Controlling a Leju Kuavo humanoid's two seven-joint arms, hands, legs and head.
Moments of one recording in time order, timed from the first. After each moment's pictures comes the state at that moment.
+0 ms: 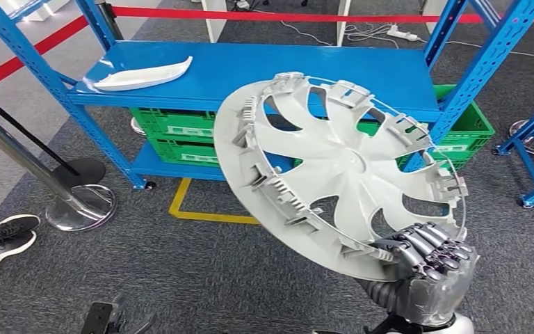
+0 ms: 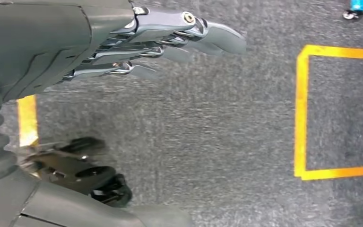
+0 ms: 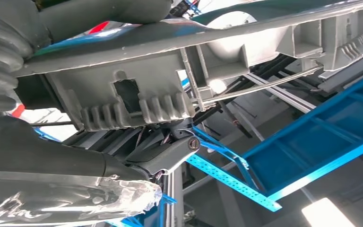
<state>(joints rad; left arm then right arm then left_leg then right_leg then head) -0.07 -0.11 0.49 -0.37 -0.28 -0.14 -0.70 0.33 0.35 0.19 -2.01 1.18 -0.69 -0.69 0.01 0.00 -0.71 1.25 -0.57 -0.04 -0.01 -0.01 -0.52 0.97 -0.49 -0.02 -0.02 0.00</state>
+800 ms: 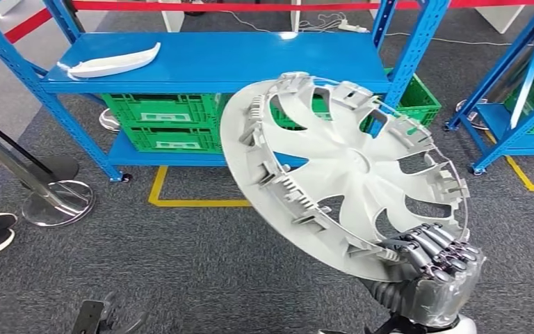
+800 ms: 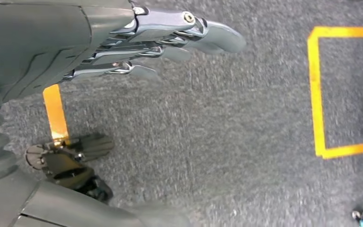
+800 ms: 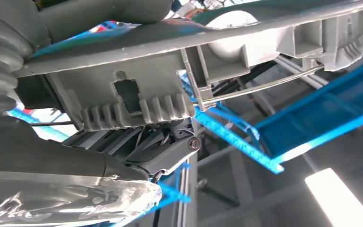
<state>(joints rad) -0.06 -0.11 0.49 -0.40 -0.24 -0.16 -0.70 0.32 0.35 0.18 -2.01 1.16 -0.69 -0.69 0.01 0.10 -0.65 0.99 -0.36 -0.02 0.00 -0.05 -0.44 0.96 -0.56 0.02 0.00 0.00</state>
